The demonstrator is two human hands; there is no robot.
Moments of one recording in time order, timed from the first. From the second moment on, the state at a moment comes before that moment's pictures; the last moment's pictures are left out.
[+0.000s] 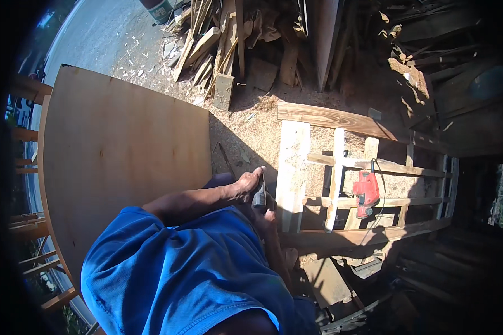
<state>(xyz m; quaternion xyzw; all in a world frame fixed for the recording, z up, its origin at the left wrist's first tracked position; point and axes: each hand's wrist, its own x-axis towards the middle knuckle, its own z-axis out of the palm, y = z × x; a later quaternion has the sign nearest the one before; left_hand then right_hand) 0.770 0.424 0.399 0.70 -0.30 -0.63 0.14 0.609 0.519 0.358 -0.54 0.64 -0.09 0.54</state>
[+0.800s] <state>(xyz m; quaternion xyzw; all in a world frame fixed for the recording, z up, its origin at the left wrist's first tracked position) 0.792 -0.030 0.034 0.37 -0.81 -0.44 -0.11 0.788 0.273 0.168 0.47 0.48 -0.50 0.55</state>
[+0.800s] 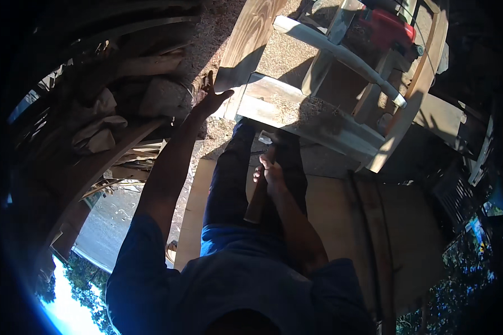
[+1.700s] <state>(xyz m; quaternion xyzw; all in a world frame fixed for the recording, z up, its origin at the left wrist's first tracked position) 0.745 -0.012 0.048 0.34 -0.77 -0.54 -0.02 0.842 0.212 0.105 0.39 0.49 -0.52 0.59</state>
